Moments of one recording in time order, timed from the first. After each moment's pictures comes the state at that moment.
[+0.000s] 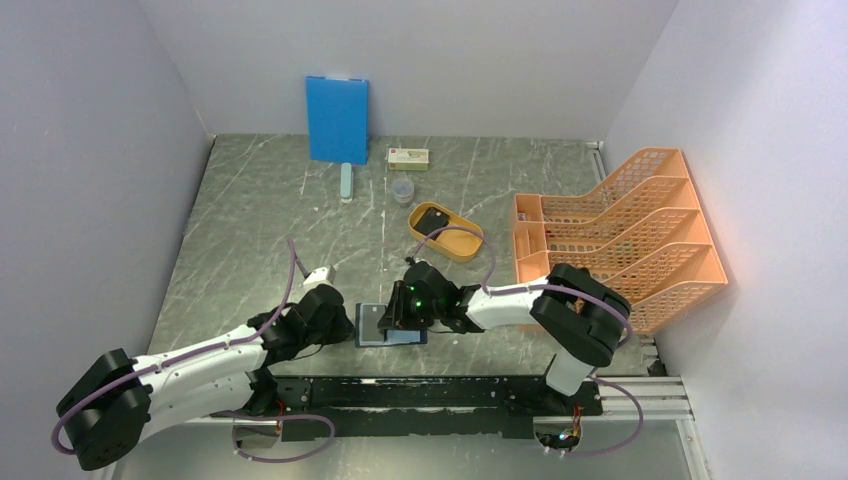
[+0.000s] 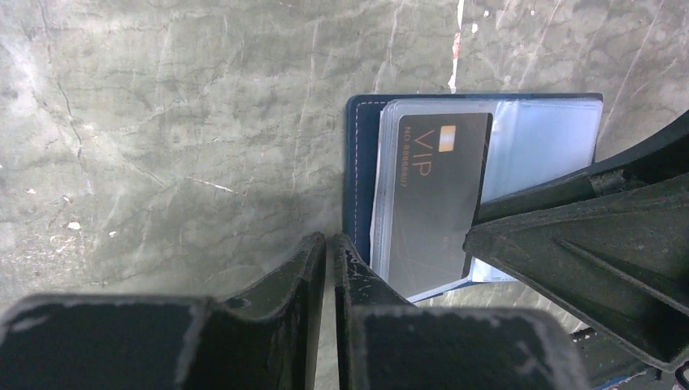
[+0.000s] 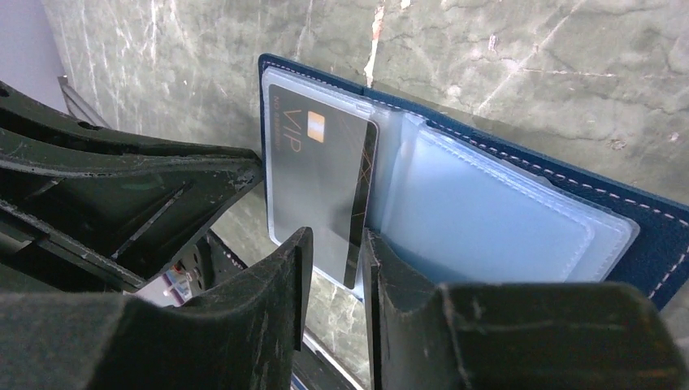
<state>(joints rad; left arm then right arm) -0.86 0.93 0.28 -0.22 -0.22 -0.95 1.01 1.67 0.67 0.25 -0.15 1.01</state>
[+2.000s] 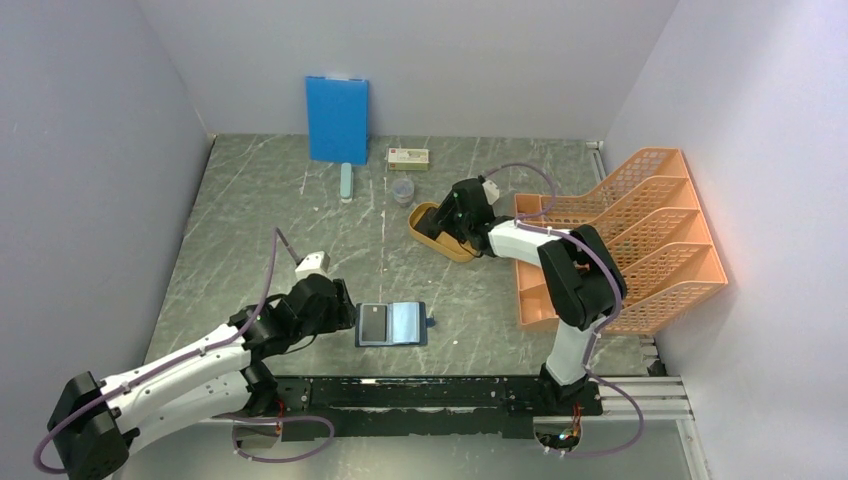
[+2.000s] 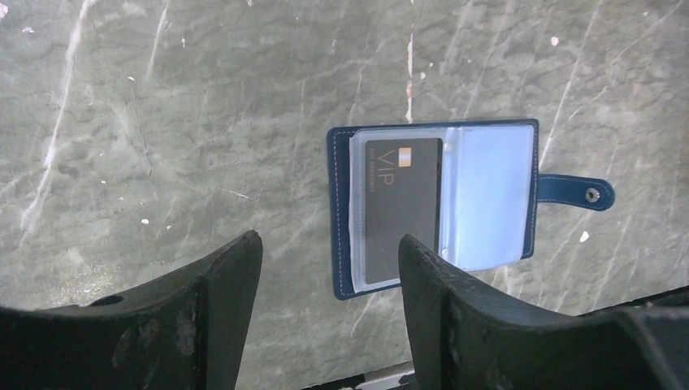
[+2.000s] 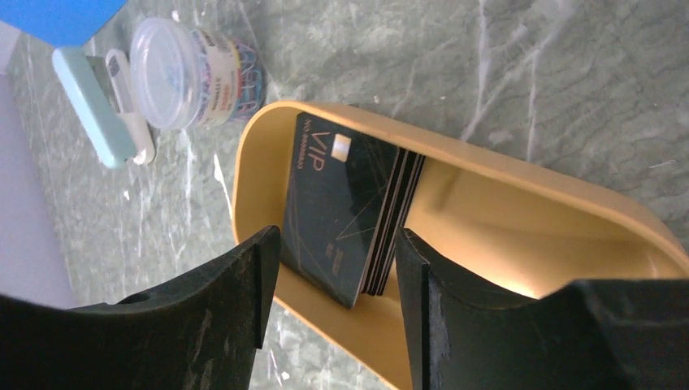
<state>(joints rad) -0.86 0.79 0.43 -0.46 -0.30 -0.87 0.49 1.81 1.02 0.11 0.12 0.95</state>
